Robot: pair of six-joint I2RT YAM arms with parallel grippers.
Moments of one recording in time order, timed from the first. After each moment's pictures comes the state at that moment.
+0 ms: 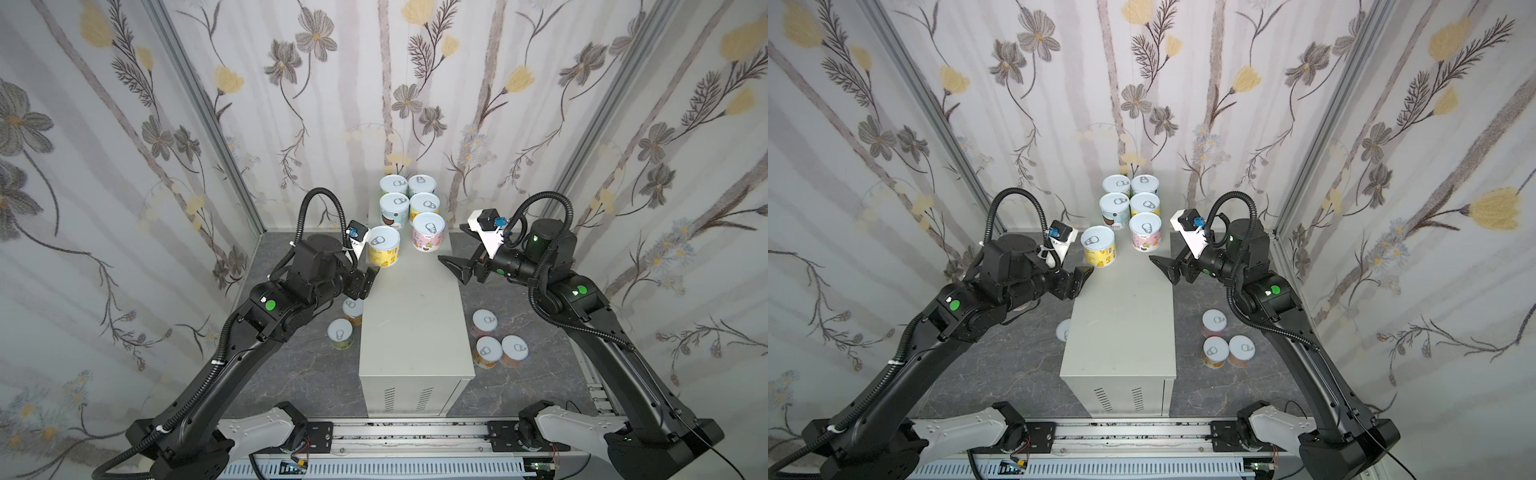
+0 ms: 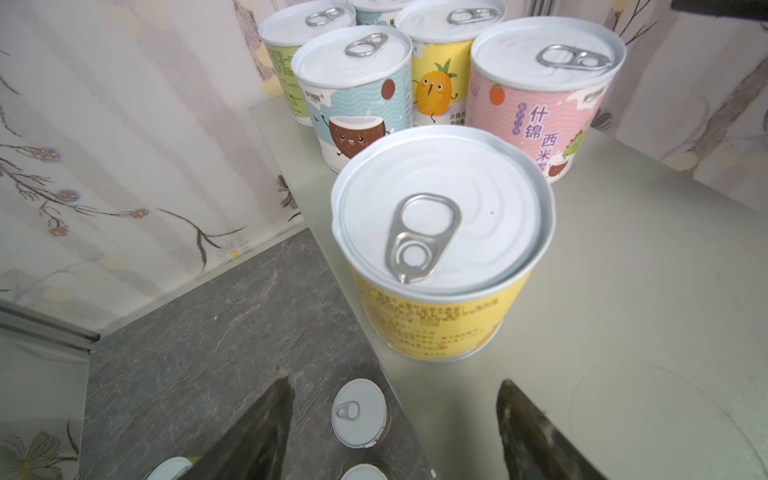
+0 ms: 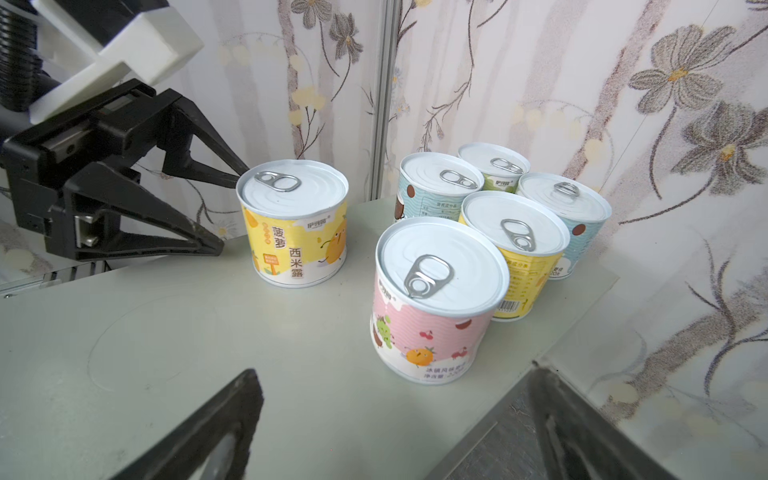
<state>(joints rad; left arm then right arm) -0.66 1.13 1.44 -0.74 -0.10 0.03 0.44 1.18 1.38 -0.38 -0.51 -0.22</state>
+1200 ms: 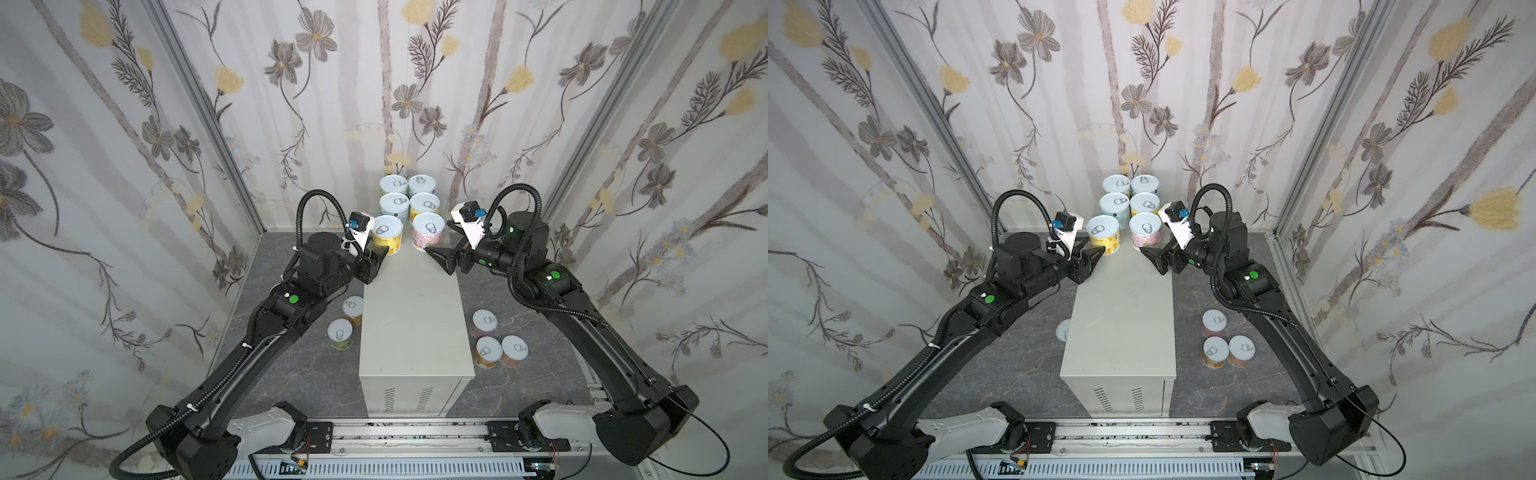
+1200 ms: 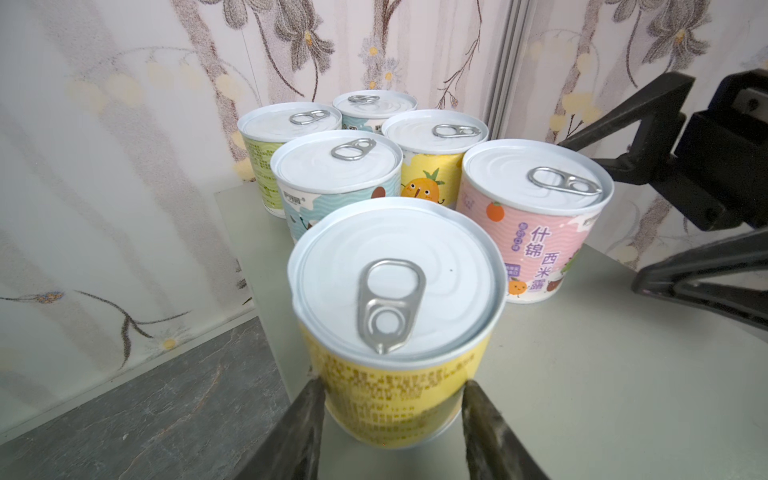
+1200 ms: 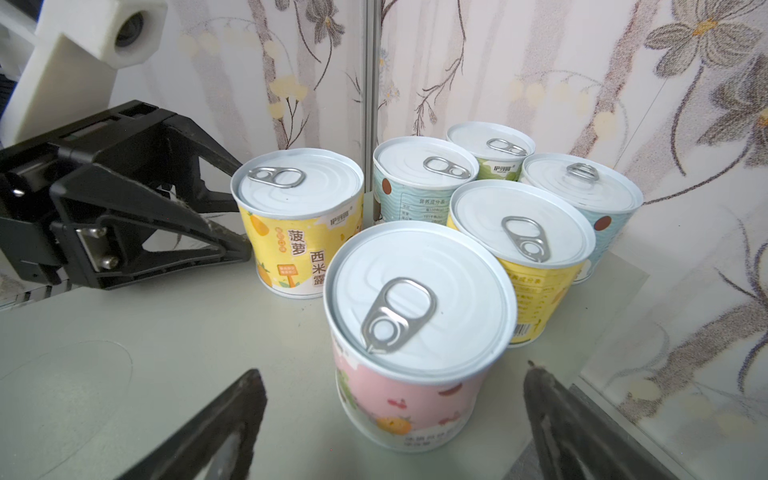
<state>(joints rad) -0.57 1.18 1.26 -0.30 0.09 0.00 0.46 1.30 1.40 -0.31 -0.46 -0.18</state>
